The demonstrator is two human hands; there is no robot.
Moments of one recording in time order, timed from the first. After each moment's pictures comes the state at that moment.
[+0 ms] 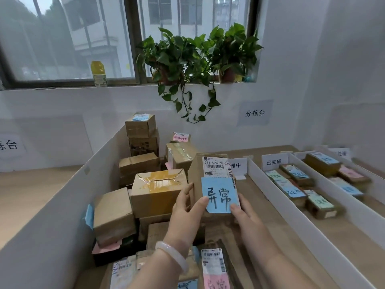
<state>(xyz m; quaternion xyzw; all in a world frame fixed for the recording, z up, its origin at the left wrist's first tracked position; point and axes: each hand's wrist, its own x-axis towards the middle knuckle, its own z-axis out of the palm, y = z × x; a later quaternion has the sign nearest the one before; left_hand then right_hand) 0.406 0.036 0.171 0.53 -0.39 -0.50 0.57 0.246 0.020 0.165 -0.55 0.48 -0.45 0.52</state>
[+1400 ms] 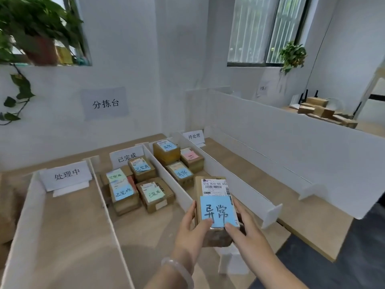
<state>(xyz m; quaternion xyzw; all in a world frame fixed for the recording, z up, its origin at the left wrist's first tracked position) -0.214 -0.064 0.094 0.45 -0.42 -0.68 0.40 -0.353 -0.001 0.119 -0.44 0.66 -0.47 0.38</state>
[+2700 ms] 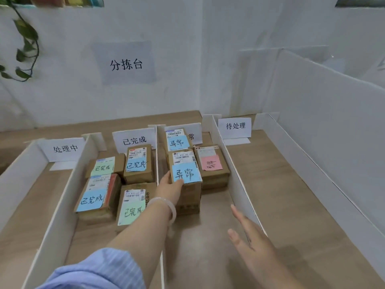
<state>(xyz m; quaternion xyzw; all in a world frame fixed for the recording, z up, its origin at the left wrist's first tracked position) -0.324 -0.444 0.028 0.72 -0.30 -0.47 0.40 -0.556 -0.347 0.026 -0.66 0.58 -0.24 0.42</state>
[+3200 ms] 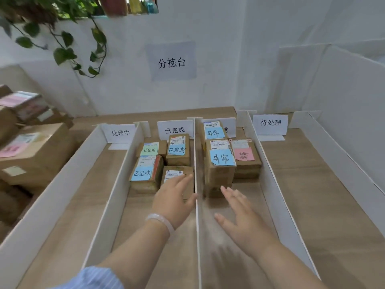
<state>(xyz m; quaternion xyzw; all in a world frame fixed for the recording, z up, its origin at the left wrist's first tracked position) -0.276 -0.299 0.063 0.75 -0.62 -0.11 0.20 -0.485 -0.318 0.063 -0.79 0.50 -0.12 0.32</state>
